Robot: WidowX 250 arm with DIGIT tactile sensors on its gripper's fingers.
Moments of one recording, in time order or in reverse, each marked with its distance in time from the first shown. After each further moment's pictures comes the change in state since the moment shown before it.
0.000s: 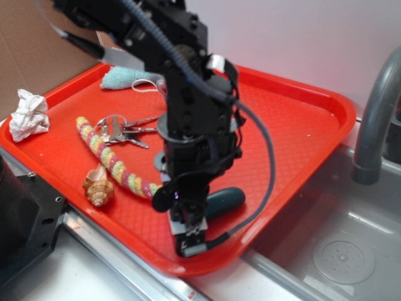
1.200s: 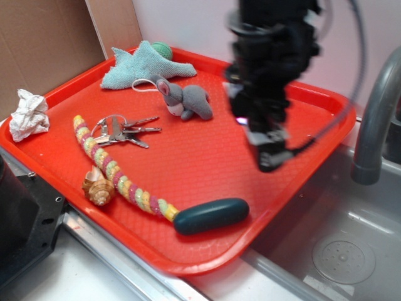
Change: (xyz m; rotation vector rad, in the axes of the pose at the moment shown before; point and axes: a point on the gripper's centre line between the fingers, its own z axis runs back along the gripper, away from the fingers) arm 0.092 0.024 0.062 0.028 -0.127 -0.072
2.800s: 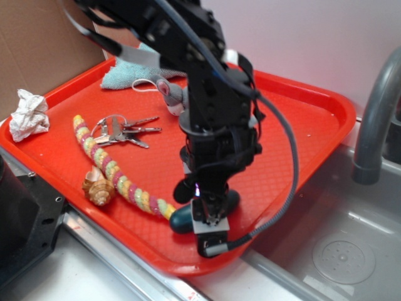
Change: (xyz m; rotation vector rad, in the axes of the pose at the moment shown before) arm -0.065 -0.025 -0.056 -0.084 0.065 -0.019
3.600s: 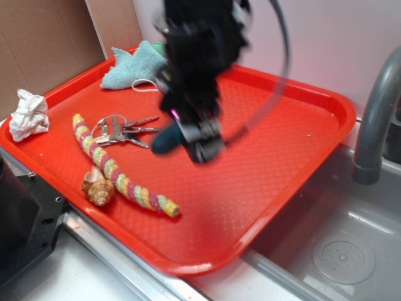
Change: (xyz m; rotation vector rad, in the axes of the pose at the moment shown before) arm -0.026 0.042 0.114 0.120 -0.114 0.331
